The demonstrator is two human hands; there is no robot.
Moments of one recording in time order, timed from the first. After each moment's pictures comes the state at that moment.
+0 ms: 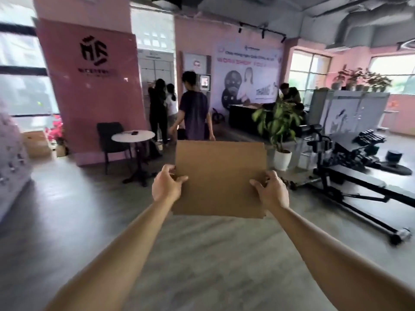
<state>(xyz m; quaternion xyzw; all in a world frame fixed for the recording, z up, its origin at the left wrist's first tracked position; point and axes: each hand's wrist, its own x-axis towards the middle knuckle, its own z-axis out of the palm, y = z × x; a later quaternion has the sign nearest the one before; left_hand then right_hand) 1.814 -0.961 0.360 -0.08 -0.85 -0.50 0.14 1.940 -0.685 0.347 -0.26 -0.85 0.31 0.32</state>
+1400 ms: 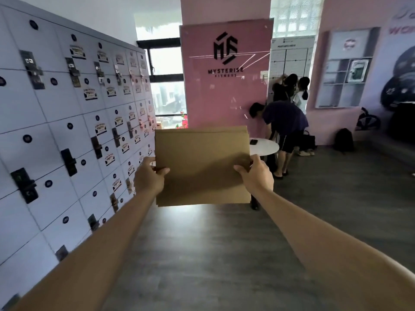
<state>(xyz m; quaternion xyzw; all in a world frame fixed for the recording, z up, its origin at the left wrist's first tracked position) 1.192 -1.380 0.398 0.19 -0.84 -0.40 0.31 1.122 -1.101 0.383 0.03 -0.89 0.40 0.21</state>
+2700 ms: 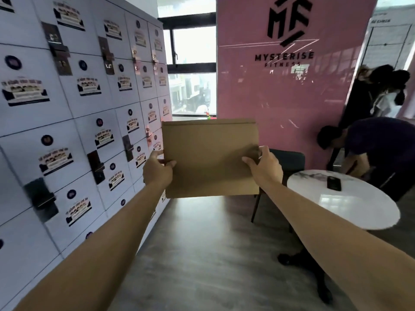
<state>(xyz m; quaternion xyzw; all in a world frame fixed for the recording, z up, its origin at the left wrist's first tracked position) 0.346 -1.757 0.396 0.25 -0.78 -0.46 0.34 0.239 -1.493 0.386 0.10 -0.88 0.42 0.21</state>
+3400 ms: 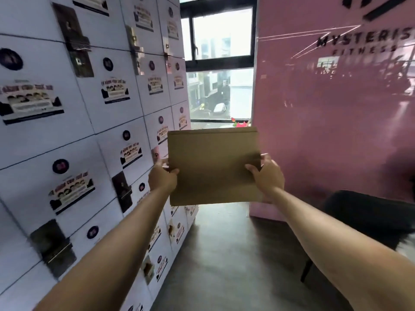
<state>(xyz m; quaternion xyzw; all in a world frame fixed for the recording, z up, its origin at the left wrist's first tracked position) -0.135 -2.081 0.379 0.30 -0.78 -0.44 0.33 -0.260 -1.824 0.366 0.12 -0.88 0.43 0.14</state>
